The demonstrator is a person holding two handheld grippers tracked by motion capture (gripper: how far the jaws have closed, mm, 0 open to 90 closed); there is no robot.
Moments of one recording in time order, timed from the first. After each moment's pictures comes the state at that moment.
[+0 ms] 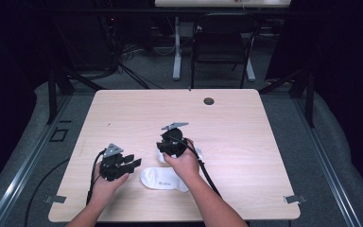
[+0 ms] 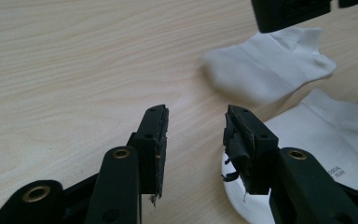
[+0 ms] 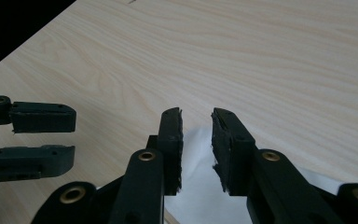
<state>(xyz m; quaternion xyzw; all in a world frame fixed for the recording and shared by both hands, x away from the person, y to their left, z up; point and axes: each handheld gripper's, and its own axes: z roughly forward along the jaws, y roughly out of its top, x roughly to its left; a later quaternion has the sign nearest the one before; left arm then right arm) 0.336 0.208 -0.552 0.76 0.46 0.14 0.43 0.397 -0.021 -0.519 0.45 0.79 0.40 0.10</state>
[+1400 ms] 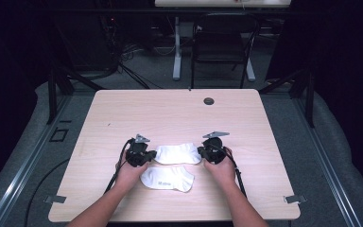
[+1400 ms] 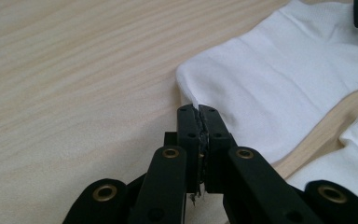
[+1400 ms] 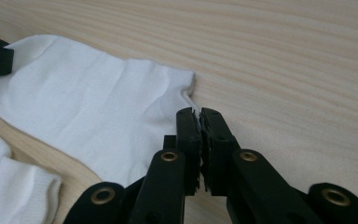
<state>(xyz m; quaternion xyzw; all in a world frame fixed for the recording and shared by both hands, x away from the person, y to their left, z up) 0.393 0.146 -0.572 0.81 0.45 0.12 0.36 0.395 -0.144 -0.568 0.50 0.77 0.36 0.14</state>
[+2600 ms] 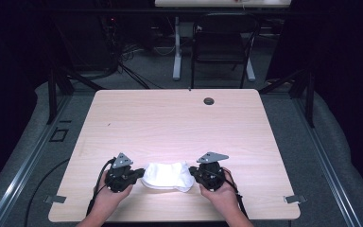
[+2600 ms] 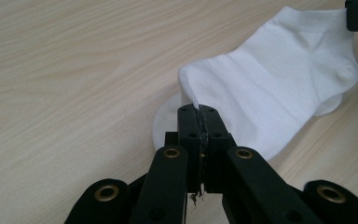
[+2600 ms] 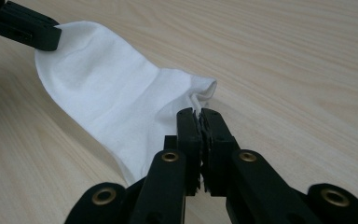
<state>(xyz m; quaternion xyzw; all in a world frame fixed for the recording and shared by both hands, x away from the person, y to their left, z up) 0.301 0.183 -0.545 0.82 0.41 0.12 0.38 0.299 -0.123 -0.536 0.42 0.81 0.39 0.13</state>
